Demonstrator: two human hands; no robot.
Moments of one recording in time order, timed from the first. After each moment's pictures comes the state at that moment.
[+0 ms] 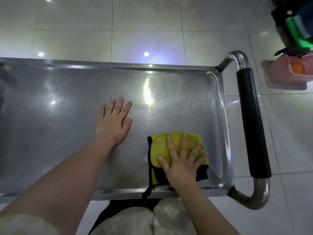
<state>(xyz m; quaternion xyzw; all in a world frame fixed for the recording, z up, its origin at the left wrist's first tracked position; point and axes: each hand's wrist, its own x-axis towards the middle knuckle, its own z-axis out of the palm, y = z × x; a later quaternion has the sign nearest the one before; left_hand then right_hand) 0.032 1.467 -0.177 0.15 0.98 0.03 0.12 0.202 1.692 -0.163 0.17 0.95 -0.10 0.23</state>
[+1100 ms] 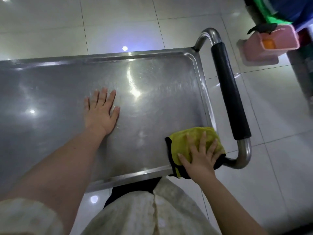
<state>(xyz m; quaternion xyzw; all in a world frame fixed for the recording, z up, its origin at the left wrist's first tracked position) 0.026 1.468 -0.176 0.15 0.98 0.03 0.12 0.272 1.745 -0.144 0.28 0.92 -0.14 0.26</state>
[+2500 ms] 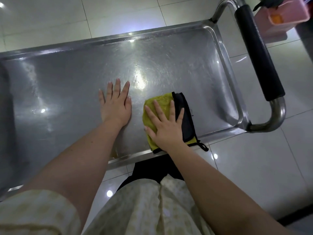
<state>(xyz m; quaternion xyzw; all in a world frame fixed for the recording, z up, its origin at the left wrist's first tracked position) 0.064 1.403 -0.182 0.16 0.98 0.07 0.10 0.207 1.556 -0.168 0.09 0.99 -0.08 0.10</state>
